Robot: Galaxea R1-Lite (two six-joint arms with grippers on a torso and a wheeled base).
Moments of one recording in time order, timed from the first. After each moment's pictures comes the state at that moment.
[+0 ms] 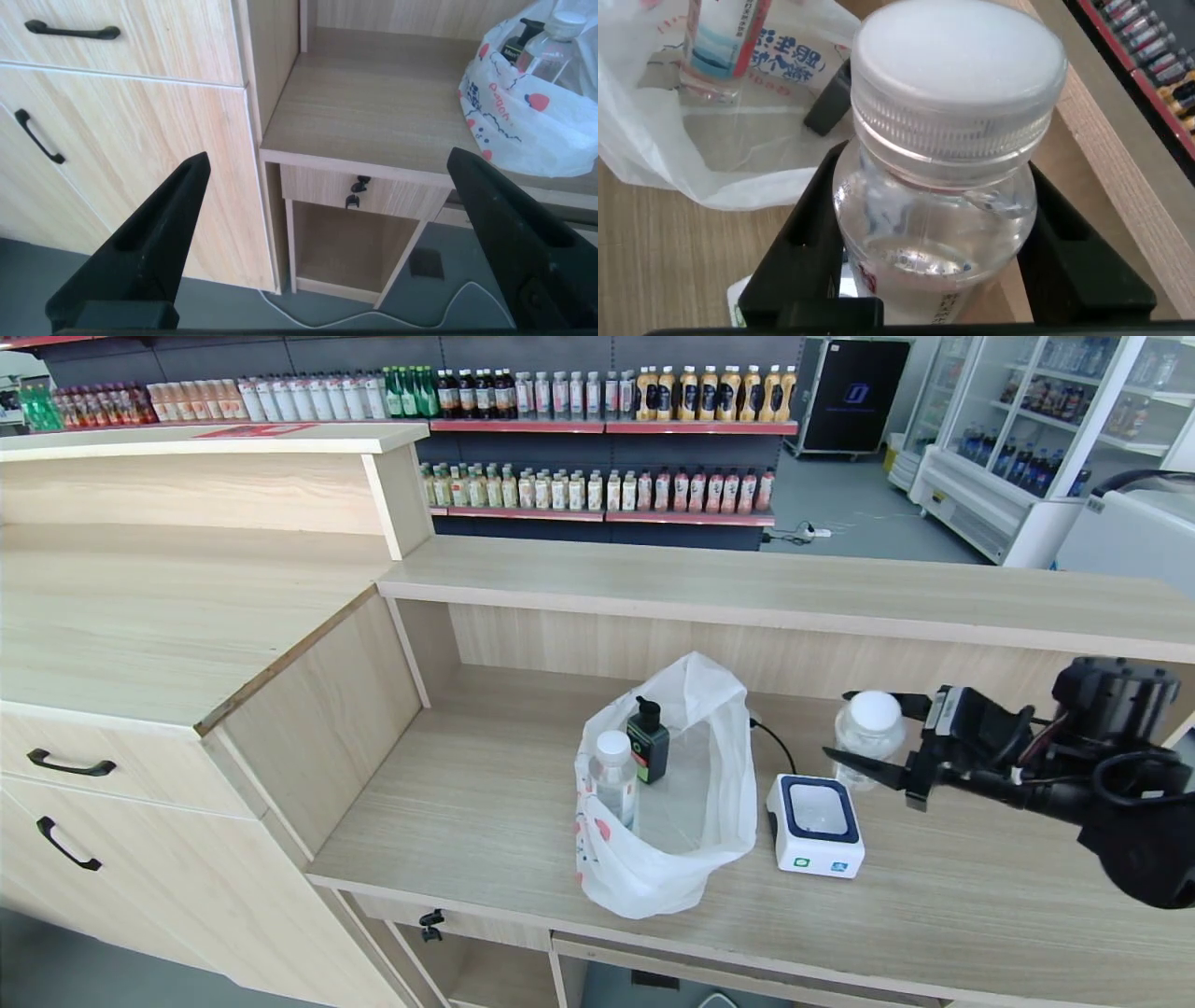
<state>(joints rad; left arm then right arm) 0.00 0.00 0.00 0.00 0.01 0.00 -0.01 1.84 -0.61 -1.08 0.80 -0.90</state>
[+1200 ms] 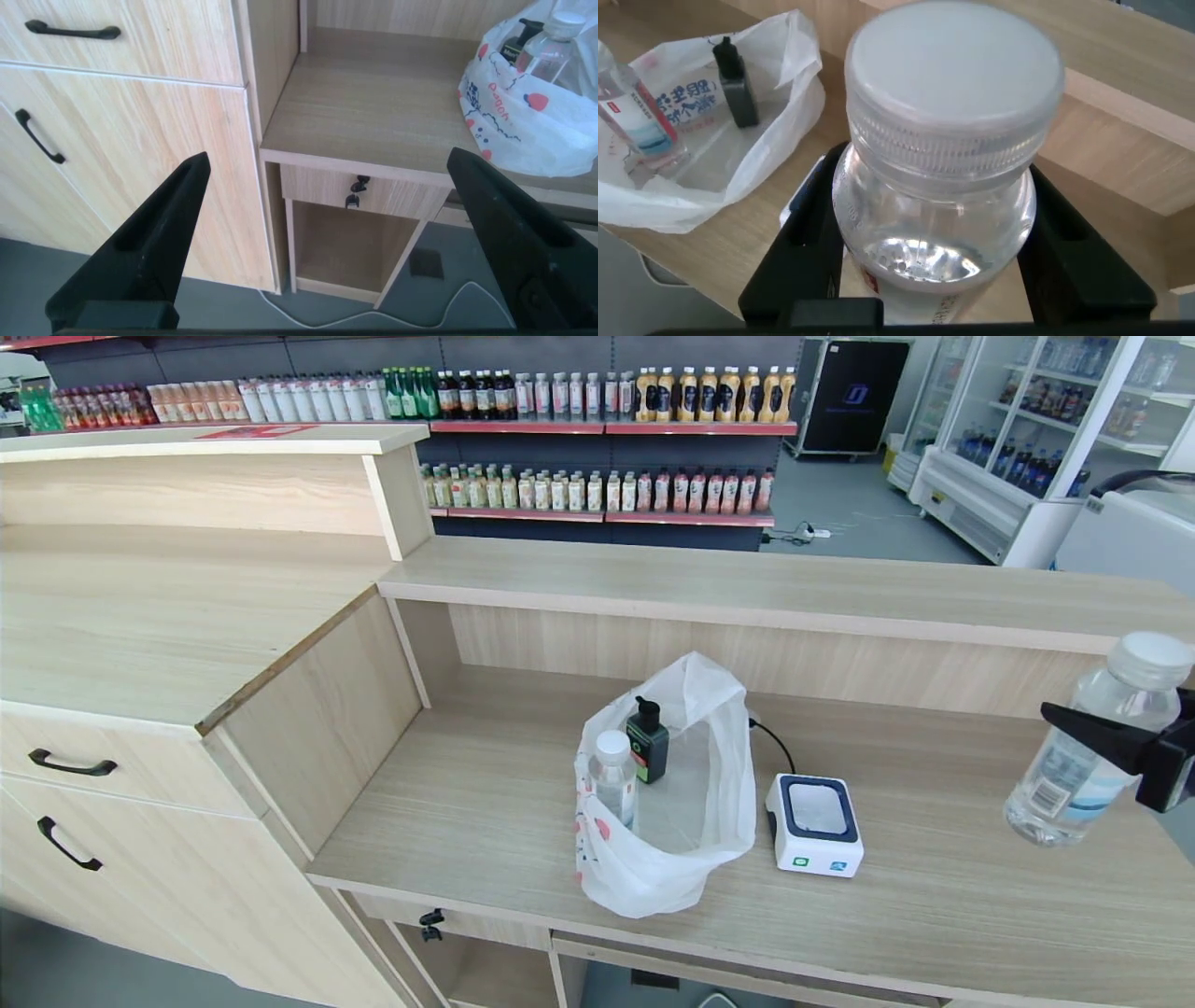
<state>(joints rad) 0.00 0.00 0.00 0.00 0.01 0.00 -0.28 1.28 -0.49 -0.69 0.55 -0.32</state>
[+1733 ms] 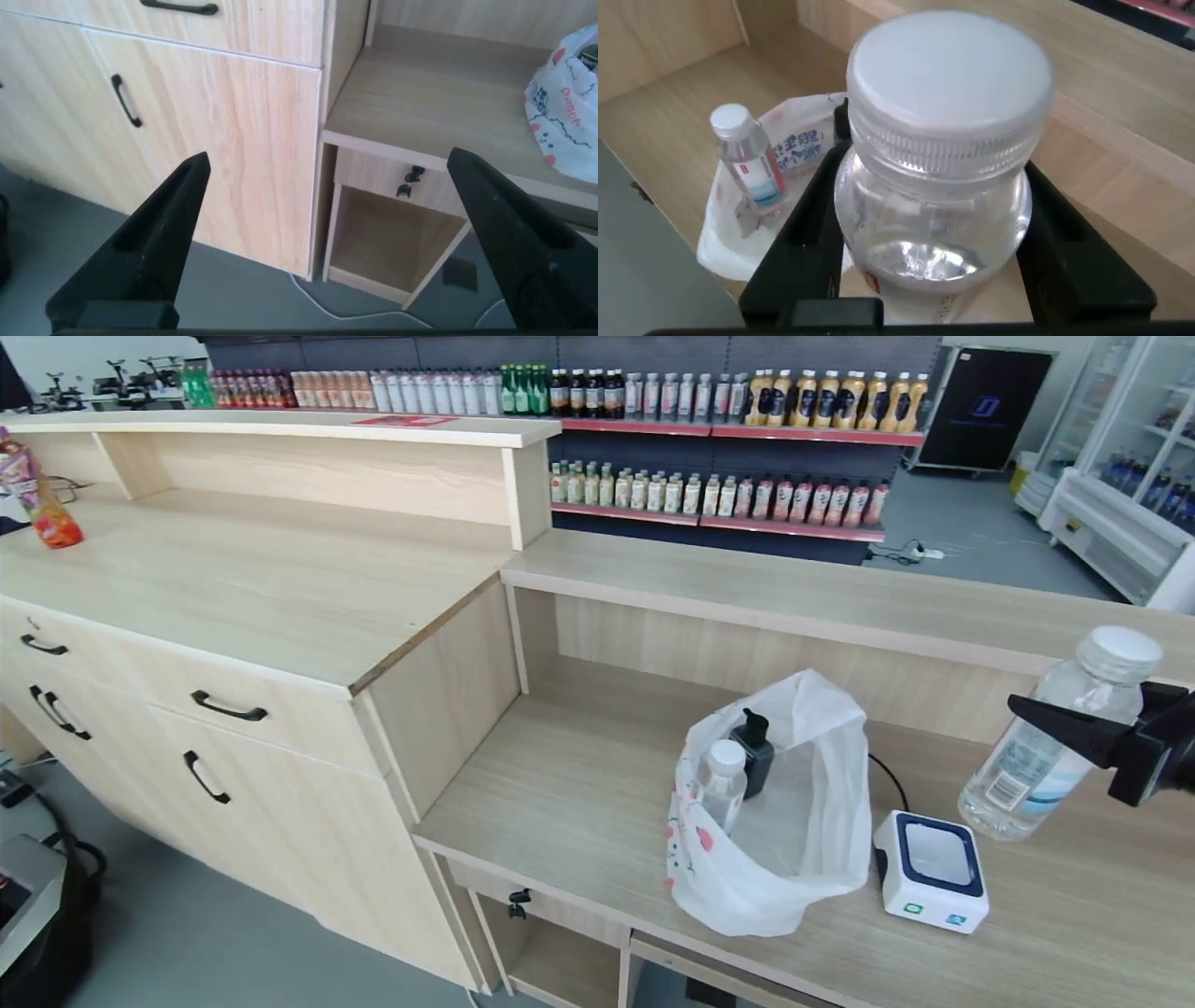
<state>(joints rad) 0.00 0.00 0.00 0.00 0.01 0.00 -0.19 1.29 -0.50 -0.72 0.55 -0.27</state>
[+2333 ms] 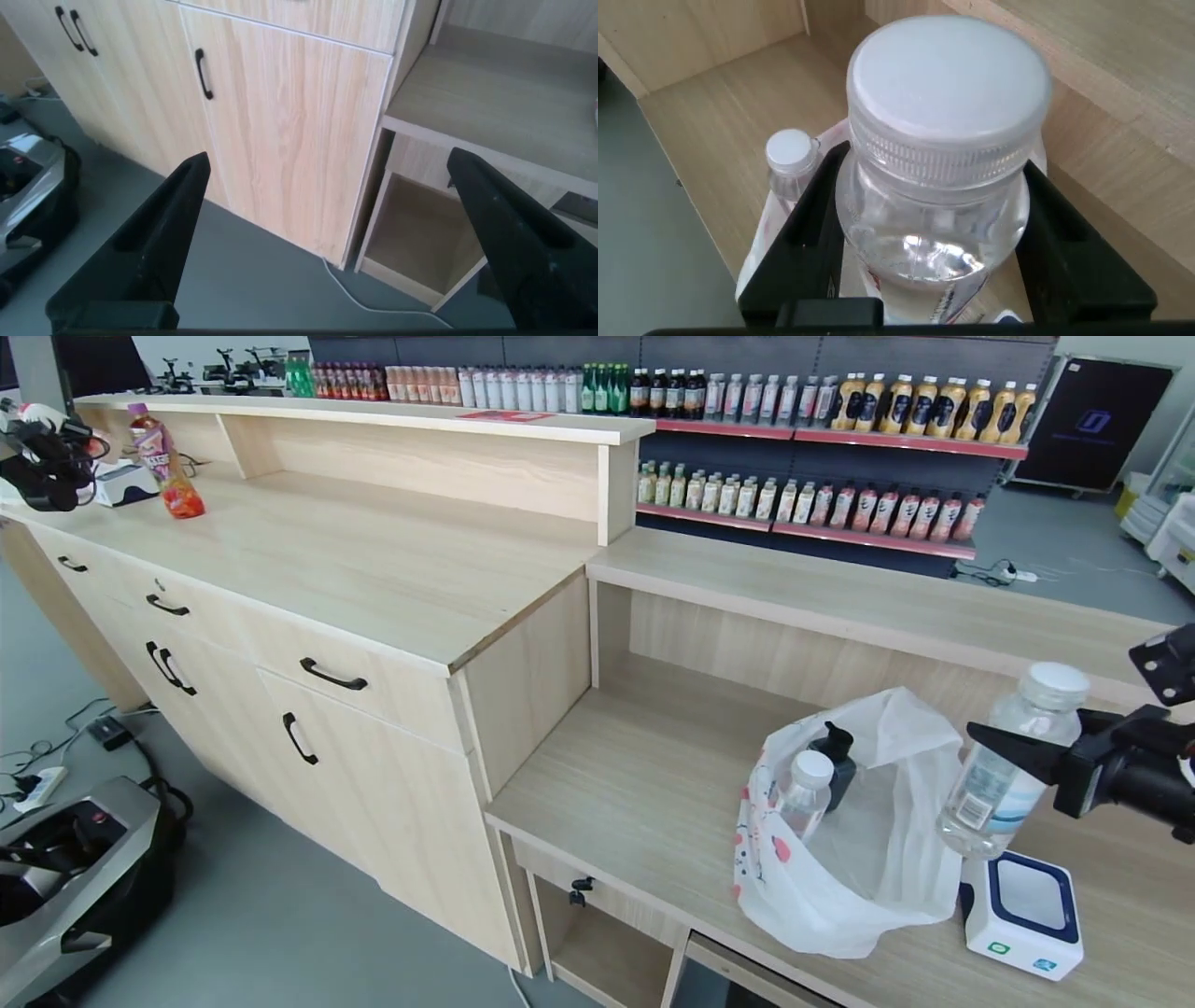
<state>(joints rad) 0.00 0.00 0.00 0.00 0.01 0.00 -0.19 1.48 -0.45 -0.86 0.55 -0.27</state>
